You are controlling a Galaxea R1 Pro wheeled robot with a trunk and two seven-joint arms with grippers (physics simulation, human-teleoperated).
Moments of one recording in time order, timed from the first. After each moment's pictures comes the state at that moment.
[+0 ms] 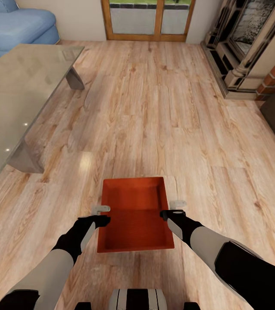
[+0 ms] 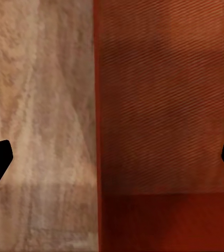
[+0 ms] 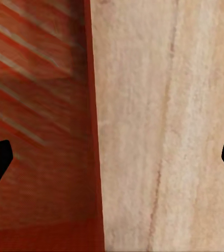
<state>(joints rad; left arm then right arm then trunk) -0.77 -0.07 0.00 -0.58 0.04 0.44 0.06 -1.02 0.11 0.92 -0.11 -0.90 0.12 -0.30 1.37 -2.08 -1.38</state>
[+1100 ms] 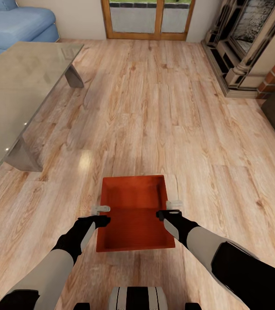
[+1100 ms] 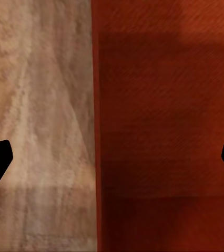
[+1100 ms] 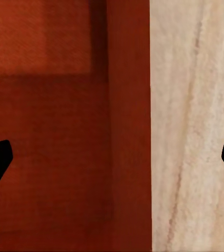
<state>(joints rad) -0.77 -0.07 0.00 -0.58 0.04 0.44 0.06 -1.02 0.14 0.92 -0.11 -0.89 0.12 -0.30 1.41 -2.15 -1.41</state>
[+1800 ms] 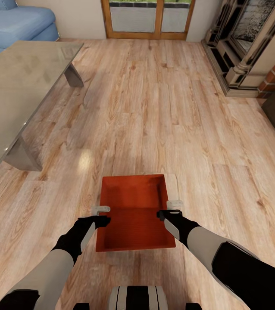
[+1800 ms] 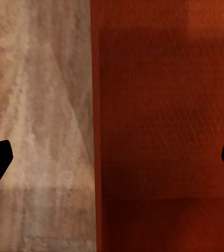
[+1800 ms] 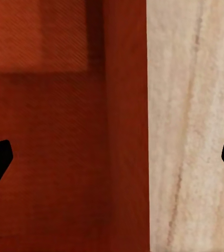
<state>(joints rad) -0.77 -0.07 0.00 -0.58 0.04 0.44 0.06 -1.02 0.13 0.92 -0.11 -0.89 0.12 -0.30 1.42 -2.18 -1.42</state>
